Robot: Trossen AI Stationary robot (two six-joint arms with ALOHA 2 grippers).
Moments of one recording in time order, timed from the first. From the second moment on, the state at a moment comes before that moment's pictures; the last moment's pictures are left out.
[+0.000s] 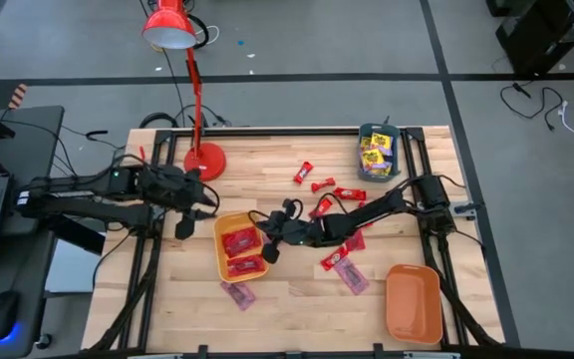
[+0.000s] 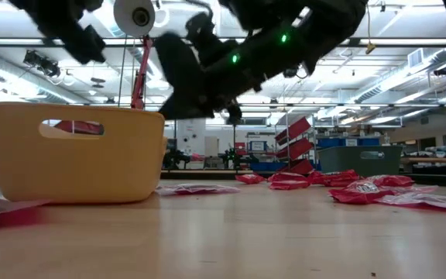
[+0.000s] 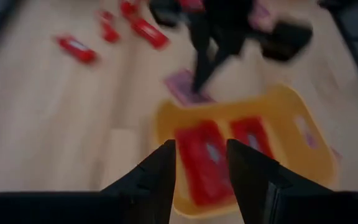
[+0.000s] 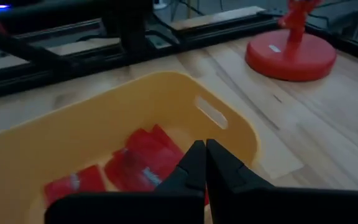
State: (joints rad) left arm 0.05 0.71 0.76 -0.75 0.08 -0.03; right arm 0.17 2.05 1.21 0.41 0.45 0.31
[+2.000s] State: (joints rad) left arm -0.08 0.80 0.67 -0.67 0.17 -0.06; right arm 0.32 2.01 1.21 0.11 0.22 0.37
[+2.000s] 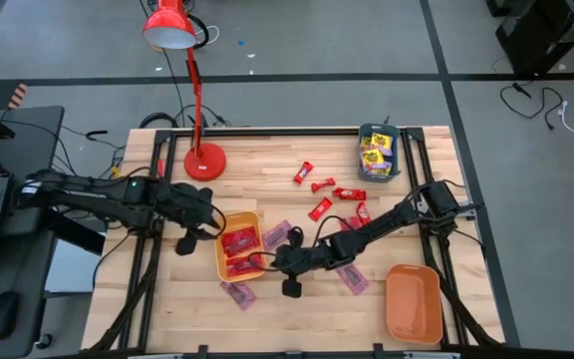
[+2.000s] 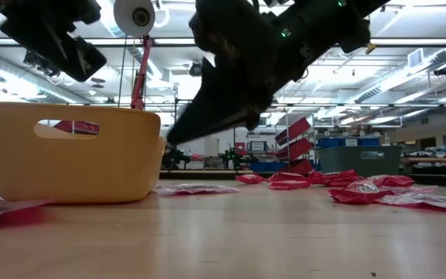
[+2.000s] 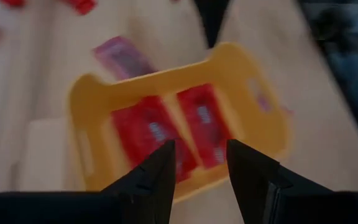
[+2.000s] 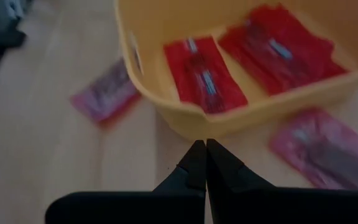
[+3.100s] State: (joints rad) left arm -0.08 1.07 0.67 -0.82 -0.12 -0.24; right arm 0.36 1.95 1.21 -0.20 0.43 0.52
